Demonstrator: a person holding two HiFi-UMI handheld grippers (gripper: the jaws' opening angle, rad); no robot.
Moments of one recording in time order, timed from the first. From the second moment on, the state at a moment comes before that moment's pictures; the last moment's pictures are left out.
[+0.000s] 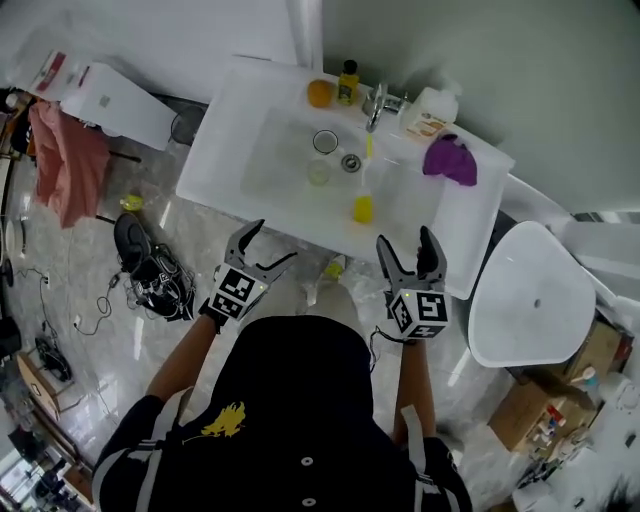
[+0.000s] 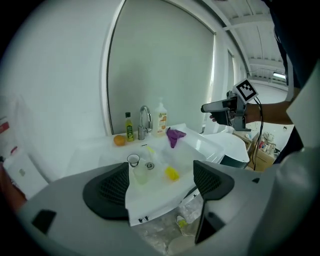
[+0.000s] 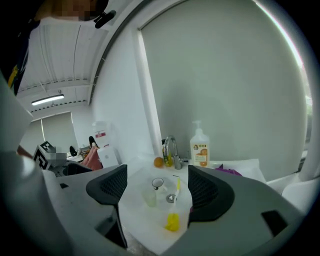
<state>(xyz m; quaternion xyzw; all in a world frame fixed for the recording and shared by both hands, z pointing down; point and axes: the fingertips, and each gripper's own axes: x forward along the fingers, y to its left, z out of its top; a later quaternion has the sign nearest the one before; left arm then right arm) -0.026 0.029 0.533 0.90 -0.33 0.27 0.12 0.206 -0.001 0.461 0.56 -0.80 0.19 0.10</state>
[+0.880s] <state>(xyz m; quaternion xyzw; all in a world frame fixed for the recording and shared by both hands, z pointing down) -0.013 -0.129 0.793 0.88 -0.16 0.39 0.21 0.206 -0.183 0.679 0.56 -0.72 0.33 0.24</state>
